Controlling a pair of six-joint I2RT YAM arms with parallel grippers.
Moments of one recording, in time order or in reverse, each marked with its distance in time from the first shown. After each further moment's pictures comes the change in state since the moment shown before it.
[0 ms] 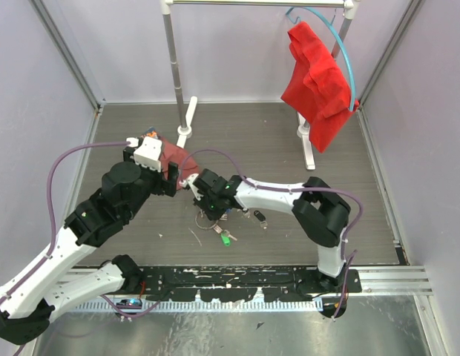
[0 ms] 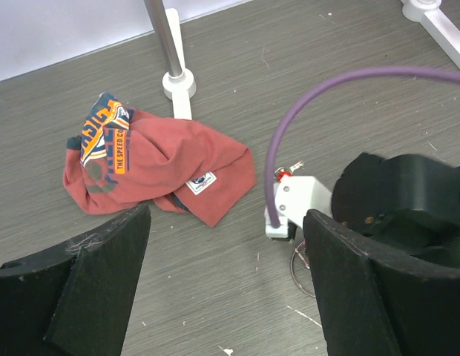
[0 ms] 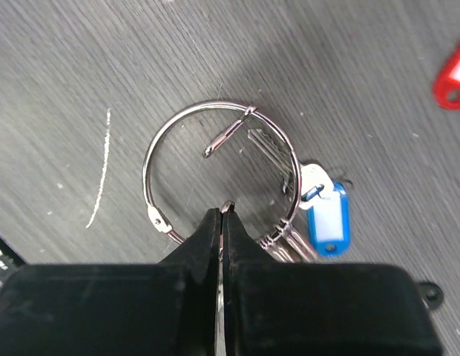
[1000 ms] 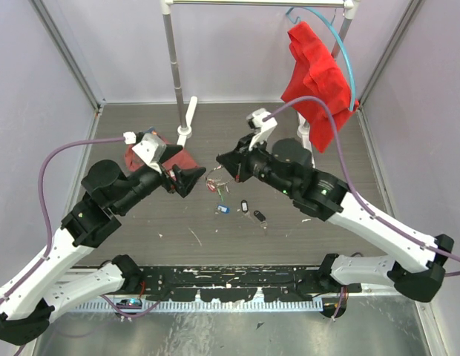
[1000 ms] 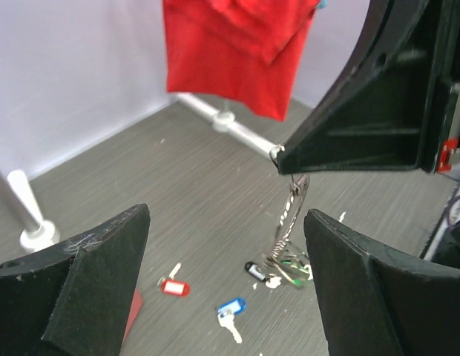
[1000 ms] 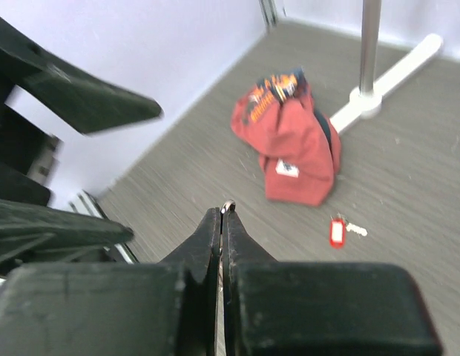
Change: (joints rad) left arm 0.000 -0.006 0.024 0.294 0.468 0.024; right arm -0.037 -0.748 -0.011 0.150 0.192 0.303
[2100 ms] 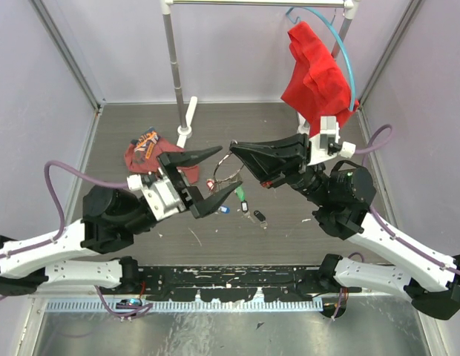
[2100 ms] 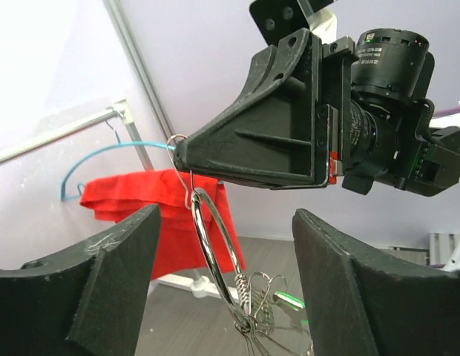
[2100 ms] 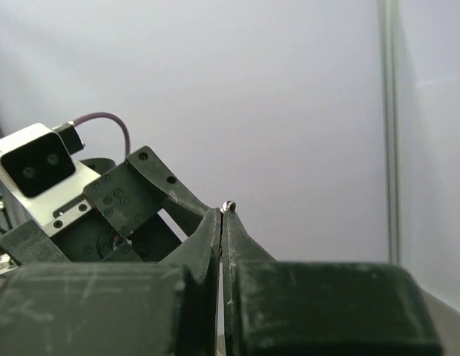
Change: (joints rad) left arm -0.519 0.121 0.091 0.468 -0.119 0.409; right arm 0.000 -0.244 -0.220 0.817 -0.284 -0.032
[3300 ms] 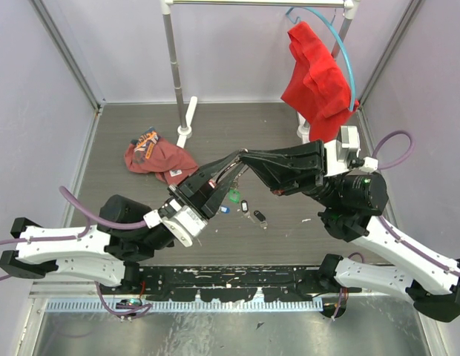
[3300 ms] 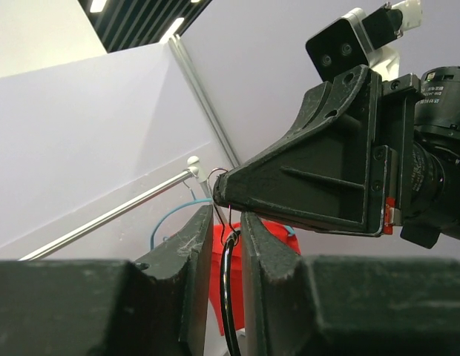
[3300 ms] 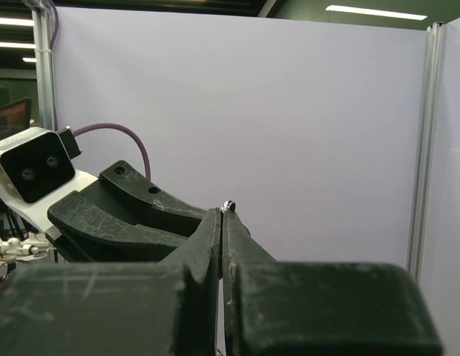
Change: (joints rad) left arm -0.243 0.169 0.043 0.366 -0.245 0.466; right arm 0.000 -0.029 -0.001 0.144 -0.156 -0.030
